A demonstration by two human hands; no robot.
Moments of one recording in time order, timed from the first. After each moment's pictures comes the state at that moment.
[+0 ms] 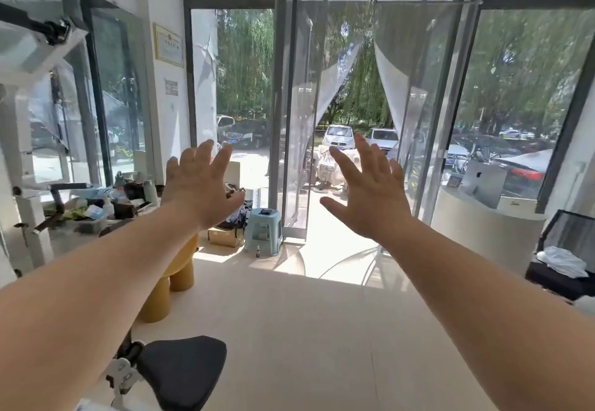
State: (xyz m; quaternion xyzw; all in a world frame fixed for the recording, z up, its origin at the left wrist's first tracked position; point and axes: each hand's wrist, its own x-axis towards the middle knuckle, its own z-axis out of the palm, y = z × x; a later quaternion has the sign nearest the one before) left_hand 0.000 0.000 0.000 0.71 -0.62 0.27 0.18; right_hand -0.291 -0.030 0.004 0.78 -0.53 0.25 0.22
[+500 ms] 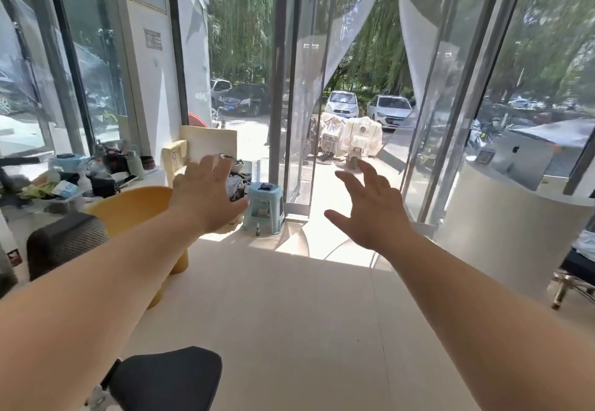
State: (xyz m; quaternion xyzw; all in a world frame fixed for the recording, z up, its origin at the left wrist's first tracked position) left_hand 0.068 -0.263 -0.091 0.73 -0.65 0.16 0.17; right_hand -0.226 -0.283 -0.095 0.78 -0.58 0.19 0.12
